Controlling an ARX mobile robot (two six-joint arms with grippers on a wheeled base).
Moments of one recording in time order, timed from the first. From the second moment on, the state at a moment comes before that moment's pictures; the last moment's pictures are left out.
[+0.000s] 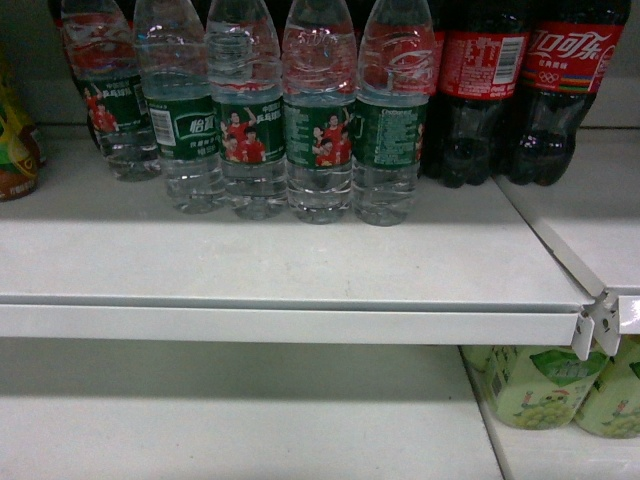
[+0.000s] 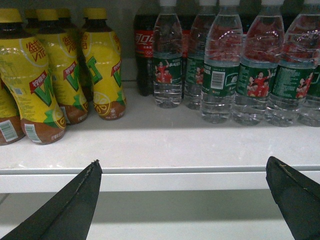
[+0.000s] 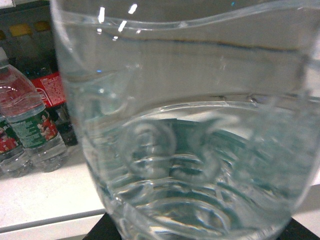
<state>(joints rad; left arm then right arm) 0.00 0.01 0.01 0.00 0.00 0.00 -0.29 0.47 0.11 0.37 -0.21 0.17</state>
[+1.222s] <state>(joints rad) 0.00 0.01 0.01 0.00 0.00 0.00 -0.29 0.47 0.11 0.37 -0.21 0.17</state>
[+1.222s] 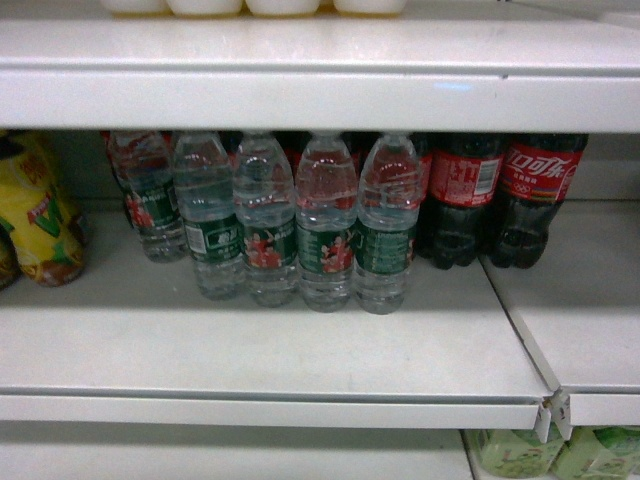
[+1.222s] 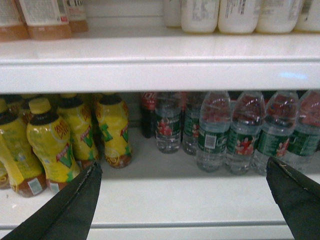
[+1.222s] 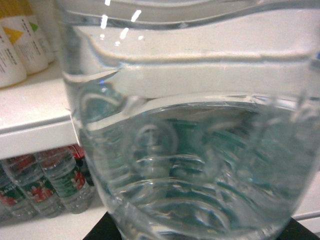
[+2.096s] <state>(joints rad) 0.00 0.01 0.01 0.00 0.00 0.00 -0.29 0.47 0.11 0.37 -0.21 0.17</state>
